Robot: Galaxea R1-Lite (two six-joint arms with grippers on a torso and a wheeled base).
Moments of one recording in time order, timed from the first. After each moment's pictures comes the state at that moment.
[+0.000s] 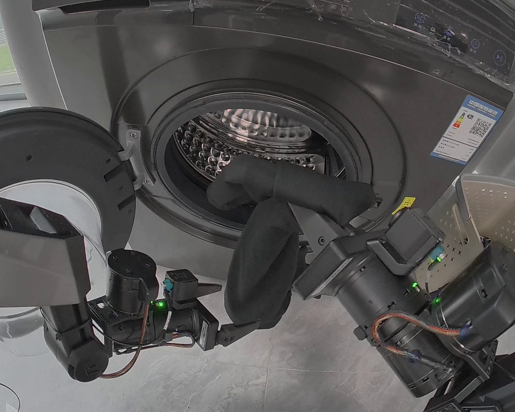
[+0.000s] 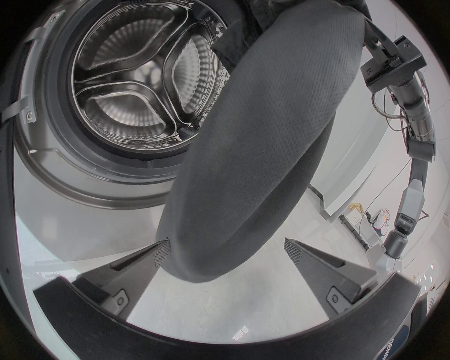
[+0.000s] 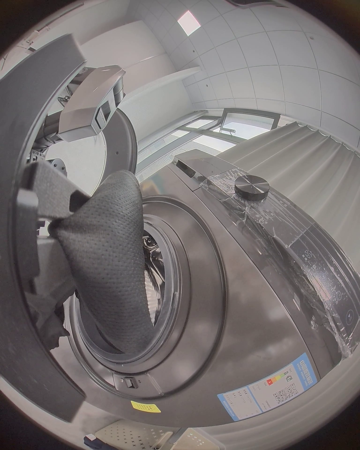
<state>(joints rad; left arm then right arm) -0.55 2.21 -0.58 -1.42 -0.31 -0.07 0.90 1.78 -0.68 -1.42 -0.16 0.22</state>
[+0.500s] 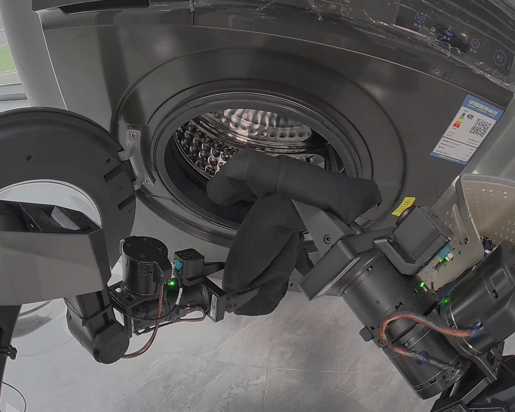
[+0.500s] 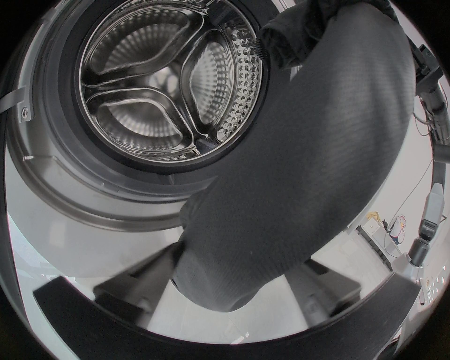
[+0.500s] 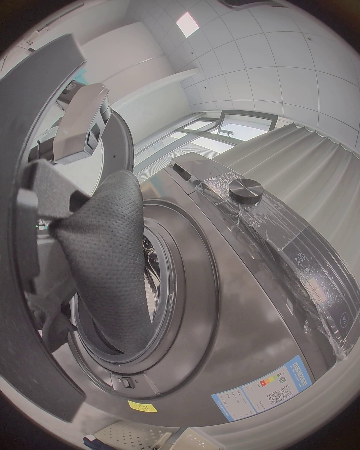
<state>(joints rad) -0.50 2.33 -0.77 -1.42 -0.26 -0.08 0.90 1.76 -0.67 -1.42 -0.16 0.22</state>
